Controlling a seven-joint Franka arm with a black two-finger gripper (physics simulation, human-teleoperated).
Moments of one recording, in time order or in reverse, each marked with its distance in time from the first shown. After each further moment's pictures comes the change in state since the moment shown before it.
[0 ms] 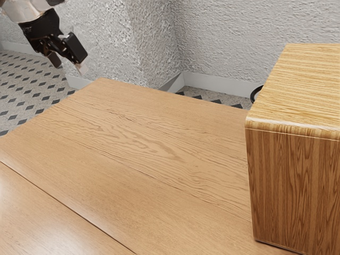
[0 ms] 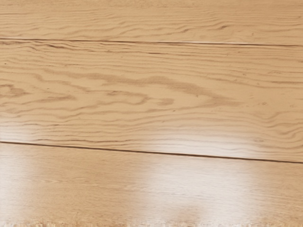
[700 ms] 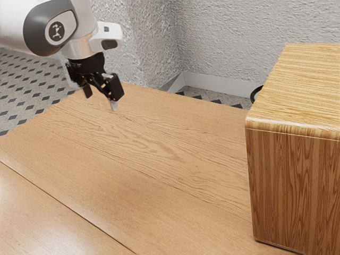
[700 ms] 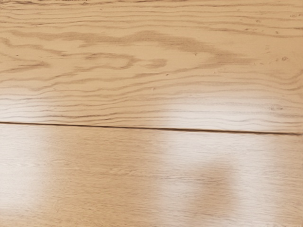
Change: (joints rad) arm -0.089 0.057 -0.004 -0.170 0.092 0.083 -0.069
